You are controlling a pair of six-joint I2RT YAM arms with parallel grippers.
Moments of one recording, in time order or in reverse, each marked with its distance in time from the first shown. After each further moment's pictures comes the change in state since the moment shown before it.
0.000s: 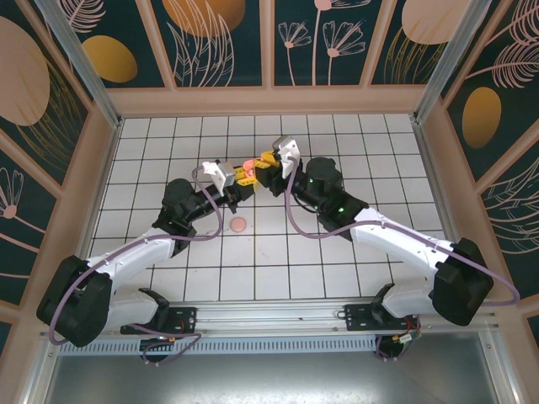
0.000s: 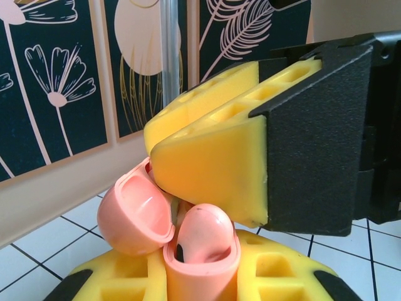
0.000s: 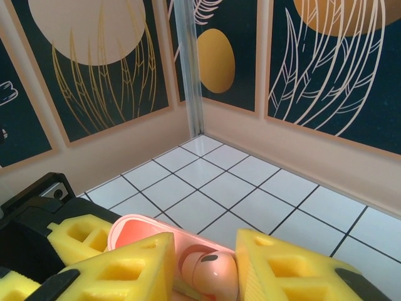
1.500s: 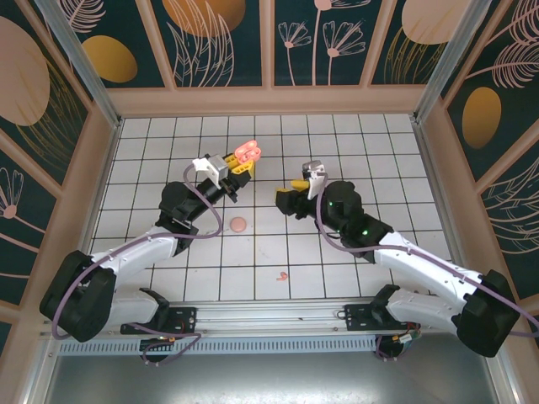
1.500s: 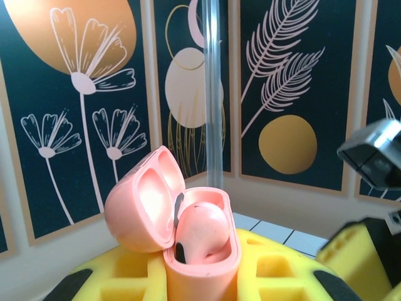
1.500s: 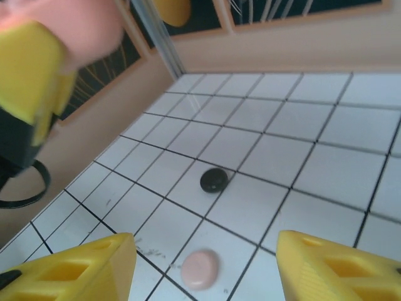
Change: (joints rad) left arm -0.006 0.039 -0.001 0.208 -0.172 -0.003; right arm -0.025 -0.257 -0.243 -0.212 0.047 0.353
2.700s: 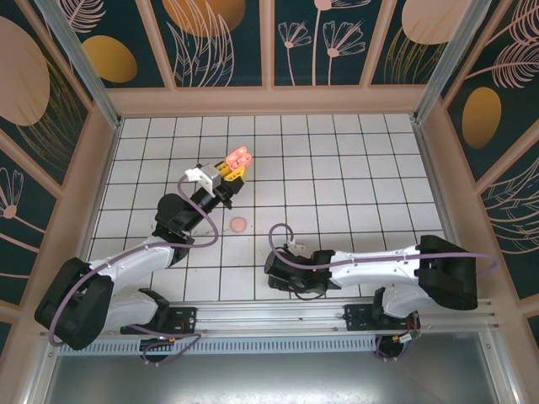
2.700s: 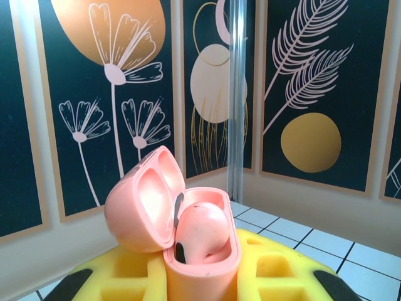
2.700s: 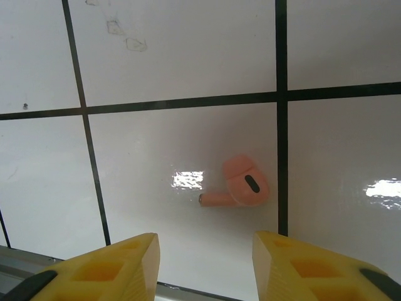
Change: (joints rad) left arm 0.000 -0.058 -0.114 0.053 -0.084 -0.003; right arm 0.534 0.333 0.000 -0.564 0.150 0.946
